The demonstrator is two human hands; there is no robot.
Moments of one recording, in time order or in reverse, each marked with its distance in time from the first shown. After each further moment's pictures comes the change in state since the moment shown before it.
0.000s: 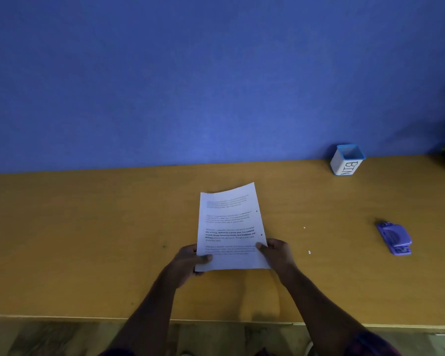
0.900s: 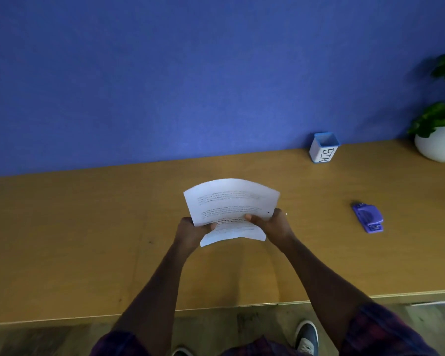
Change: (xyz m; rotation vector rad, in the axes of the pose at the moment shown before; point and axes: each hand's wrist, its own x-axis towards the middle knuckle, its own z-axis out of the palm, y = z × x) left_hand 0.012 0.046 0.056 0.240 0.237 0.301; right_hand -0.014 -0.049 -0.046 0.126 -0.065 -0.313
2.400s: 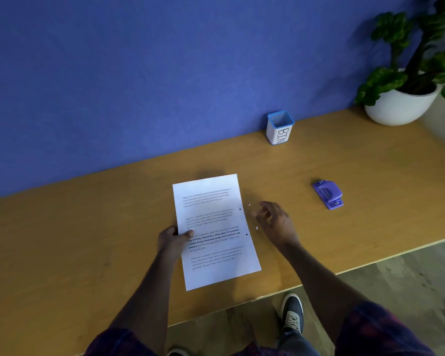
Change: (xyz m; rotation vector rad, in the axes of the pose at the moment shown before) left_hand 0.040 -0.028 0.073 0.079 0.043 -0.280; right_hand -0.003 0.076 -0.104 -0.666 0.334 -0.172
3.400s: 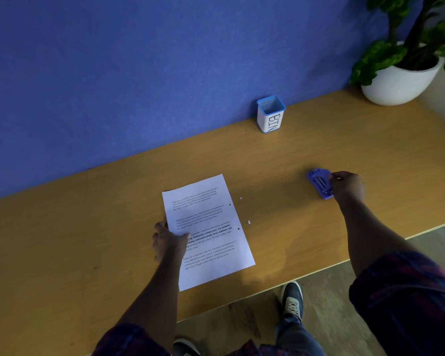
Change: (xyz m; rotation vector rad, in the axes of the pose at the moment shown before) left_hand 0.012 -0.011 0.041 0.458 0.290 -0.069; right_hand 0.075 0.121 -0.139 -0.072 0.216 0.714
